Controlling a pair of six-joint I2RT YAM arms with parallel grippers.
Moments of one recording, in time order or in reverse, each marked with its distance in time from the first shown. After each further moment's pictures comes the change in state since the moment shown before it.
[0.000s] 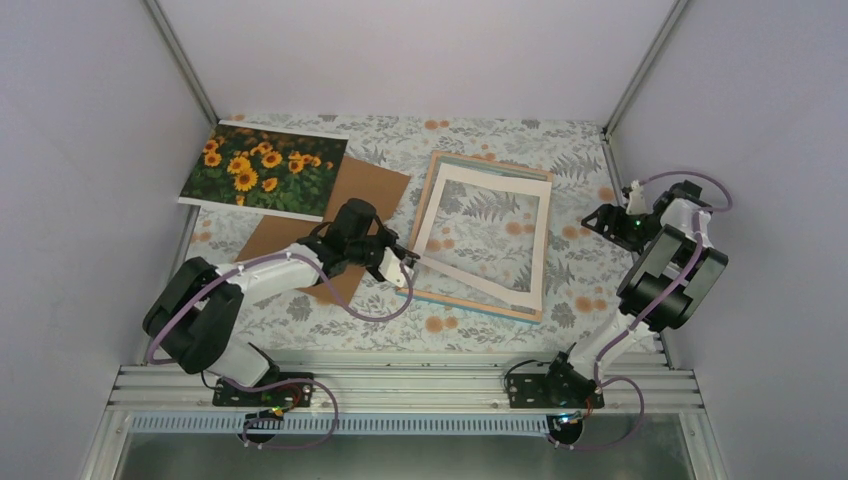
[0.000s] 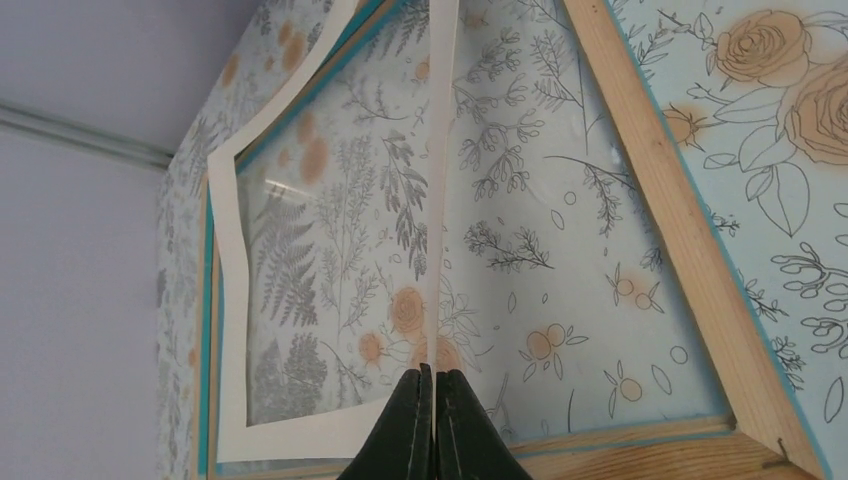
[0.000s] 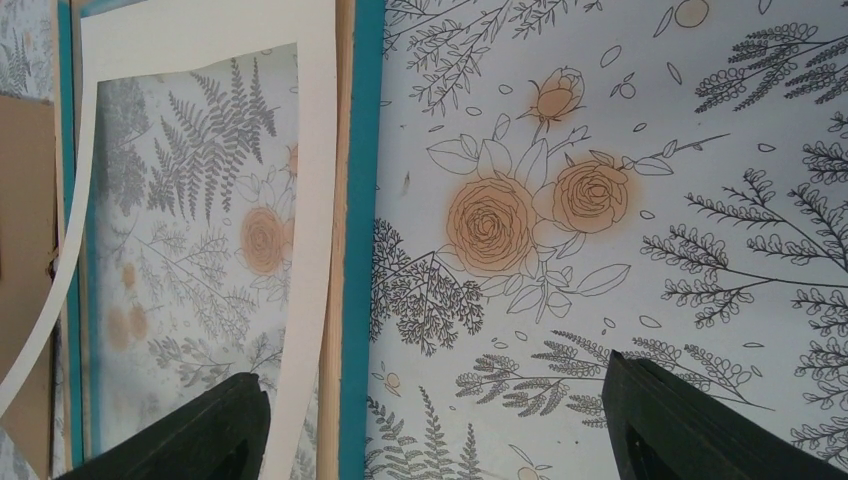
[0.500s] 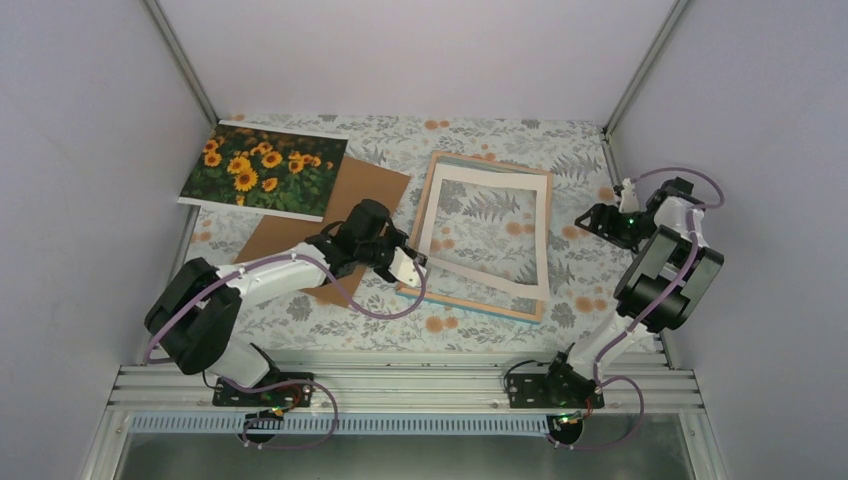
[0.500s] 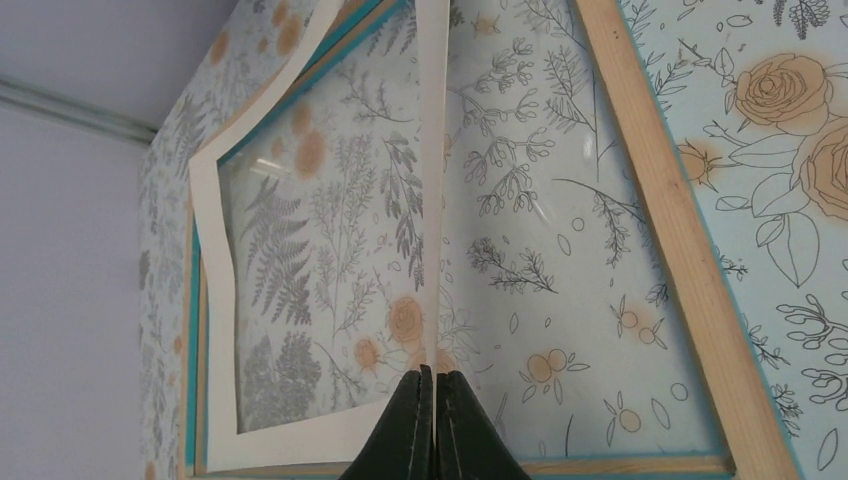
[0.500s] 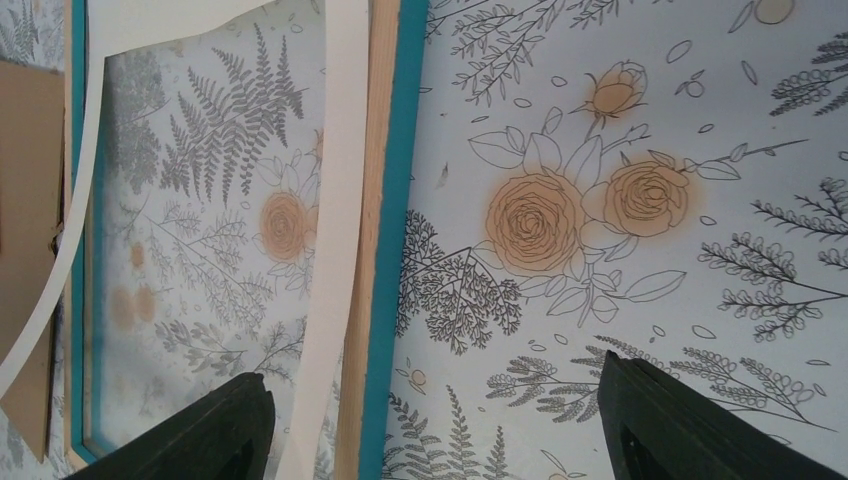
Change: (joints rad) left arm -0.071 0.002 0.061 -0.064 -0.110 -0.093; right arm 0.041 -0.019 -0.015 -0.003 0.001 -0.015
